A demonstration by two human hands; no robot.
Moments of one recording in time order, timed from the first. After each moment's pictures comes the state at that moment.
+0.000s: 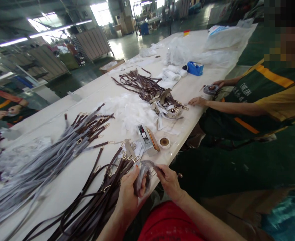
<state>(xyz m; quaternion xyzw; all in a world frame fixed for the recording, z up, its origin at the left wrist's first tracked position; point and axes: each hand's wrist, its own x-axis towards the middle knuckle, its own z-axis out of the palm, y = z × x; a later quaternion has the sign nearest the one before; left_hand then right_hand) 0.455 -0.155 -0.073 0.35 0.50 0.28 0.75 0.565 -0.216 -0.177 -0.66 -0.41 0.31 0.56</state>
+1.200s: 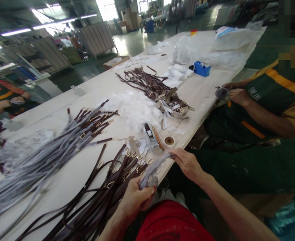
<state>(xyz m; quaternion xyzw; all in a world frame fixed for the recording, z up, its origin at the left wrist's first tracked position) 0.423 -0.160 -0.076 0.45 0.46 0.13 0.75 0.640 -0.205 -0.126 -0.62 -0.58 0.21 0.49</state>
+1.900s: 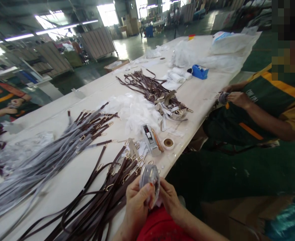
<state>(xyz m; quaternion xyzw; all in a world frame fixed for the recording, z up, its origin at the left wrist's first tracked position) 0.435 -0.181 -0.075 0.34 0.38 0.31 0.80 0.528 -0.230 -0.160 -0.49 -0.25 0.53 0.64</state>
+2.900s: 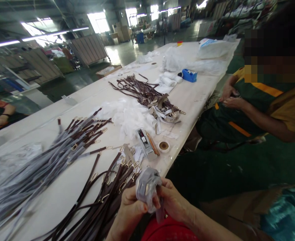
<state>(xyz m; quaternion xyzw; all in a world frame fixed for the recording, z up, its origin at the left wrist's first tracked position) 0.420 -0.154 -0.077 0.50 0.24 0.22 0.80 0.541 -0.215 -0.091 -0.27 -0.09 0.68 0.68</state>
